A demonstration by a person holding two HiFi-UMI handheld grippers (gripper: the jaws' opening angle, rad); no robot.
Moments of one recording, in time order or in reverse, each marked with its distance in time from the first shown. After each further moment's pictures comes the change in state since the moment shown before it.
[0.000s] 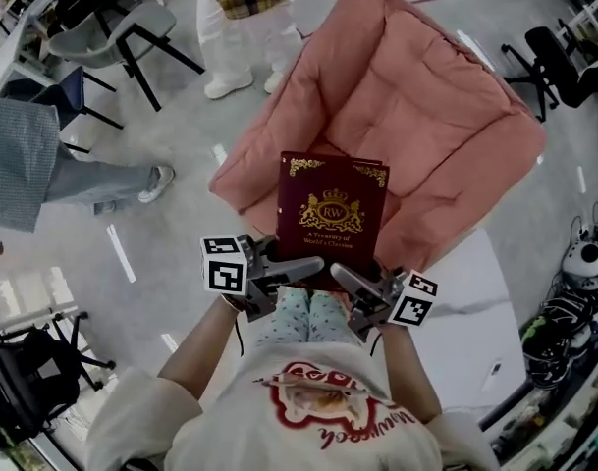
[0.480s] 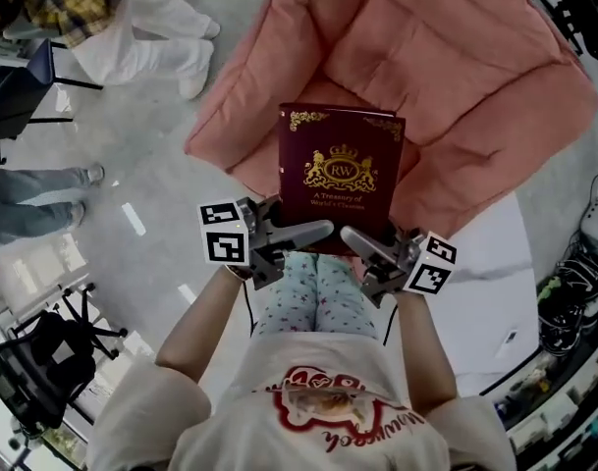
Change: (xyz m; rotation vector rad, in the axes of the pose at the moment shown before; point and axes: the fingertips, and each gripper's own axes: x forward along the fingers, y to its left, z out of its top) left arm 0.003 0.032 -0.011 0.007 -0.004 -0.009; right arm -0.004 -0.033 -0.009 -0.016 0.013 -0.012
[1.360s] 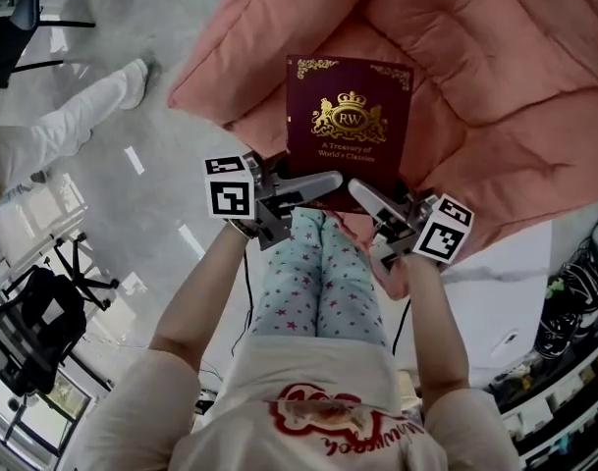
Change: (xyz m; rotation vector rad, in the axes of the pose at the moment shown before) left arm -0.017 0.180 -0.056 -0.199 -0.079 0.093; right arm 0.016 -0.176 -0.066 0.152 0.139 -0.103
